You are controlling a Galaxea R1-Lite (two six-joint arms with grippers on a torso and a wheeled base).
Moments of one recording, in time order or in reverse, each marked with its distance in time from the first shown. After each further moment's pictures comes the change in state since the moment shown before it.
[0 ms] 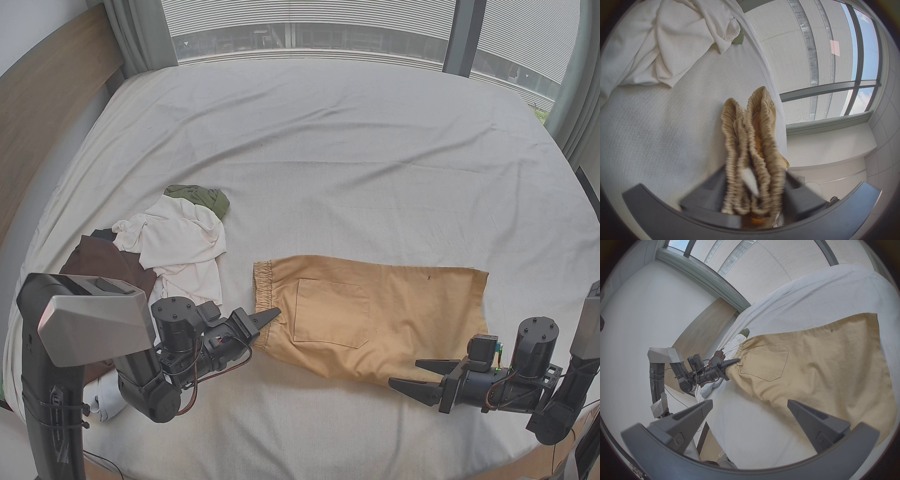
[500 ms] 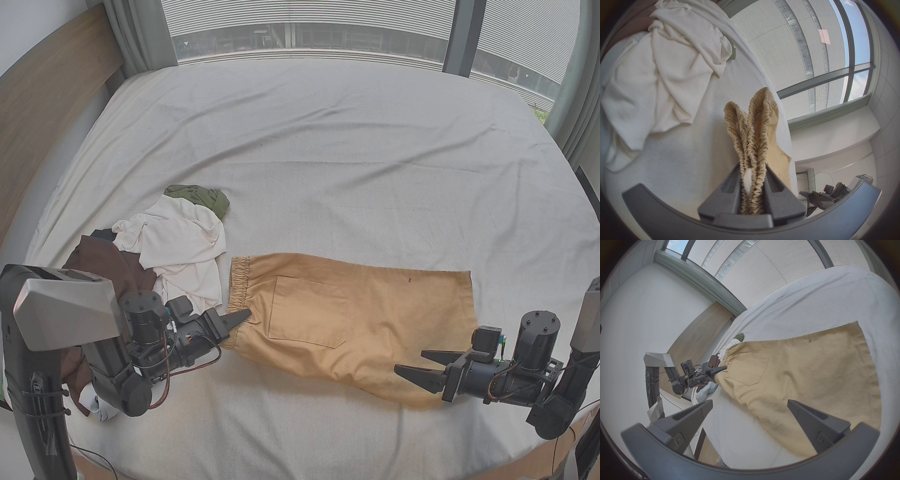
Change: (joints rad) left arm 0.143 -0.081 0.114 0.002 -0.145 0.196; right arm -0.051 0.009 -0.027 0.000 -0.002 0.013
